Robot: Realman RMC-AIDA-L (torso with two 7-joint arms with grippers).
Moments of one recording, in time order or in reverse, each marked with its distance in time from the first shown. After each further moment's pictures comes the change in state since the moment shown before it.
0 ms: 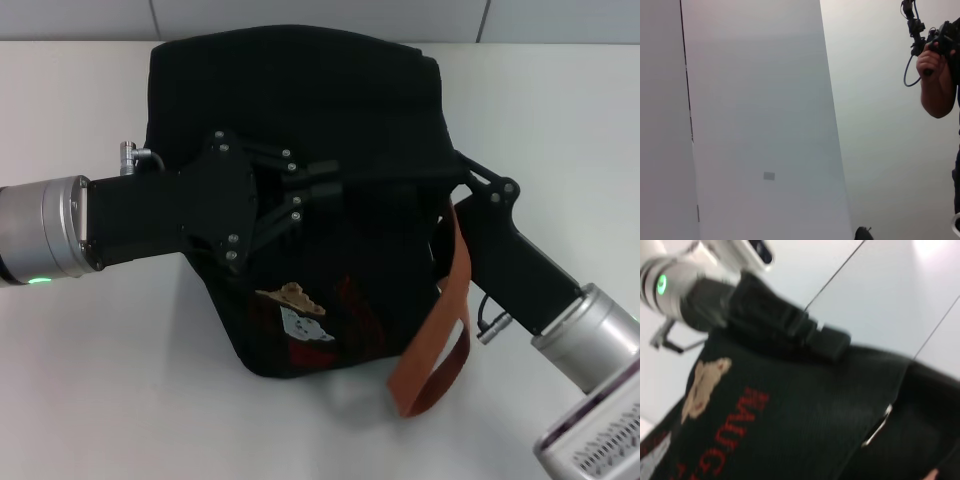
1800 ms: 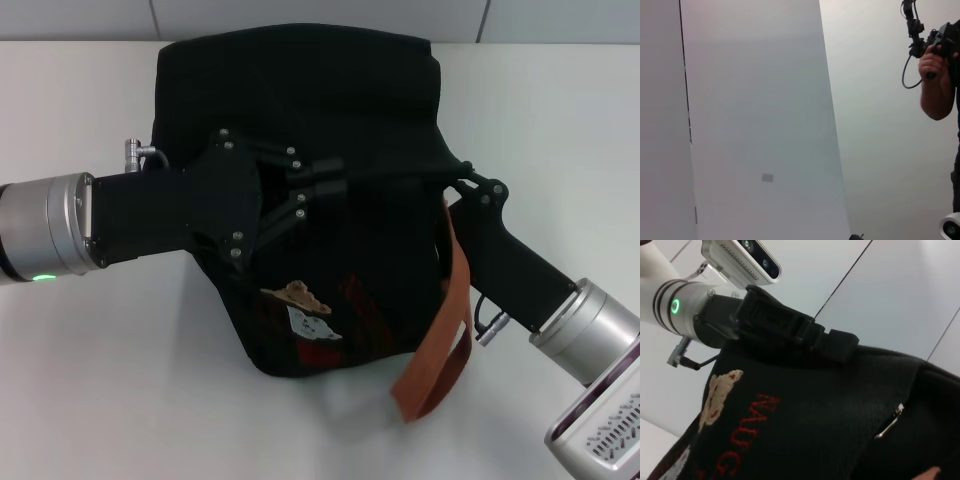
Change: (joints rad) left arm -0.012 0.000 -0.001 -0.012 0.000 0.000 -0.001; right arm 0.039 0.002 -0.041 -0.057 0.001 0.007 0.124
